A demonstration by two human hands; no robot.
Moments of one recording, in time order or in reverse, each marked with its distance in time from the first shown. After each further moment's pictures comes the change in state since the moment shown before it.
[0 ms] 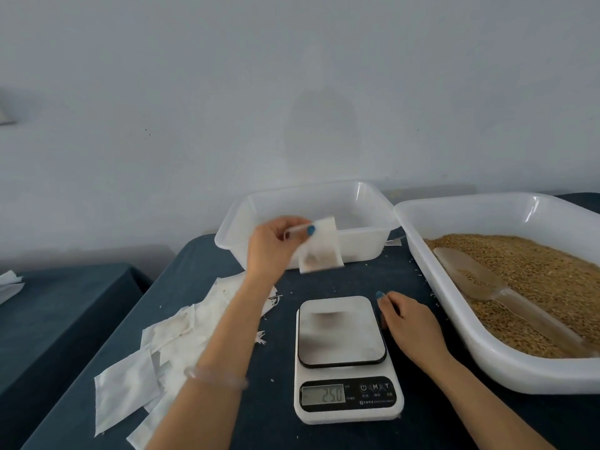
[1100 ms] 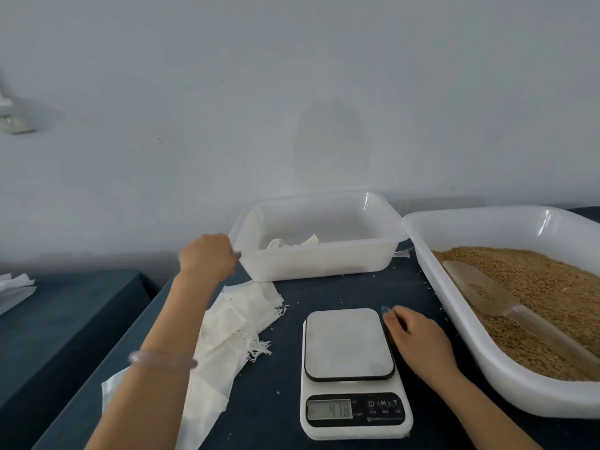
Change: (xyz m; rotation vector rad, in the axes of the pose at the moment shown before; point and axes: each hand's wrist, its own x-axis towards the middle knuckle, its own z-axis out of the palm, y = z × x) left_hand 0.031 -0.008 -0.100 1.258 -0.093 -0.304; right_hand 0.002 0.004 0.004 -0.052 -0.013 -0.006
